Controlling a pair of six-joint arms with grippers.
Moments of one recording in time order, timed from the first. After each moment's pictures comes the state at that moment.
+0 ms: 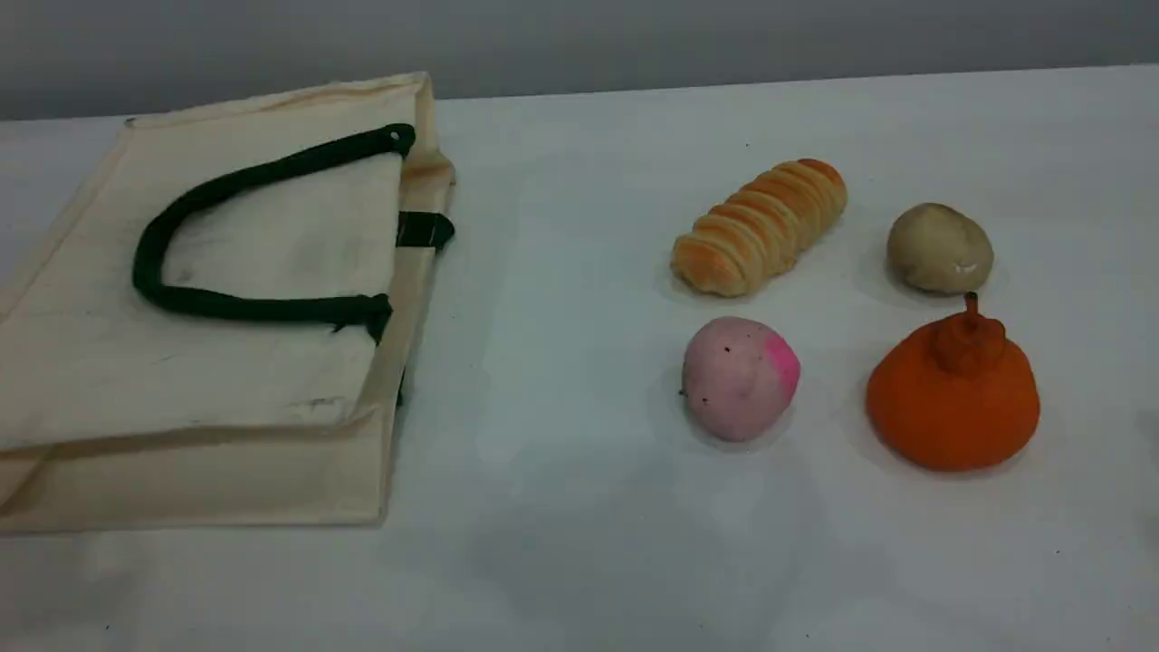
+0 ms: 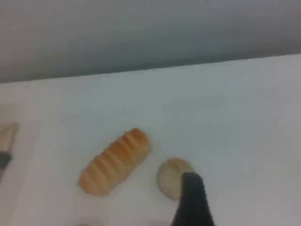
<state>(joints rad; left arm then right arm) -0.02 0.96 -0.94 0.00 0.87 -0.01 0.10 0.92 -0.81 0.28 0.58 -0.12</state>
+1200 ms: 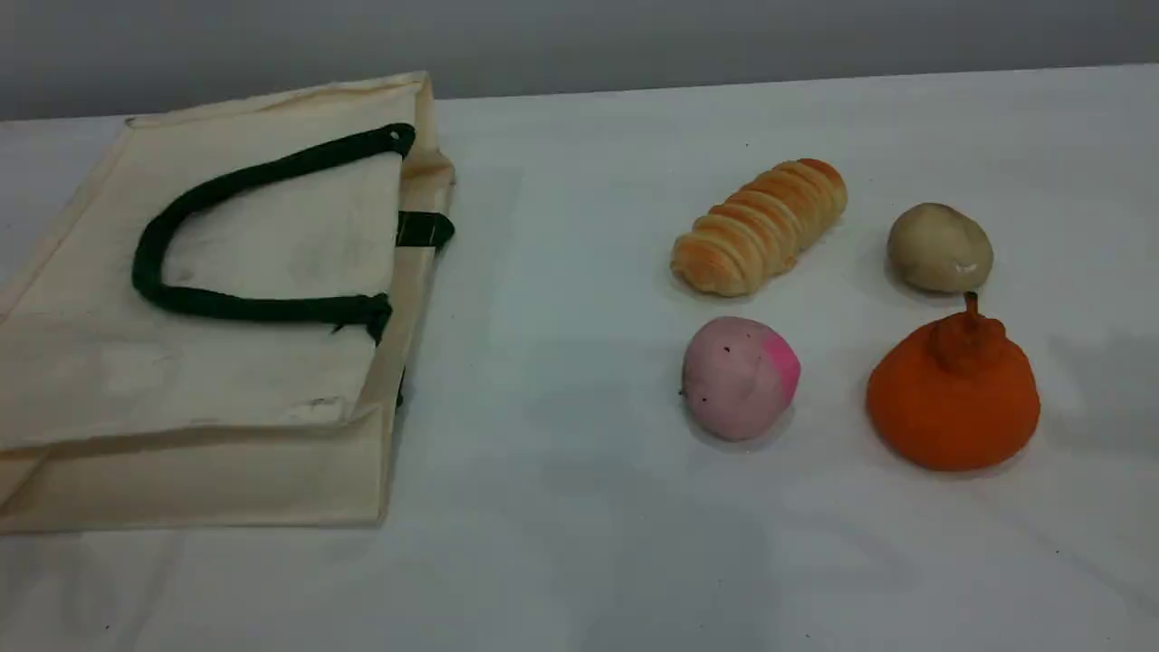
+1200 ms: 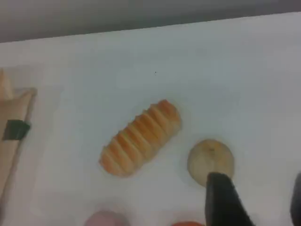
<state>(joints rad) -0.02 1.25 -1.01 0.00 0.83 -0.01 0.10 1.23 -0.89 0.52 0.56 -0.35</state>
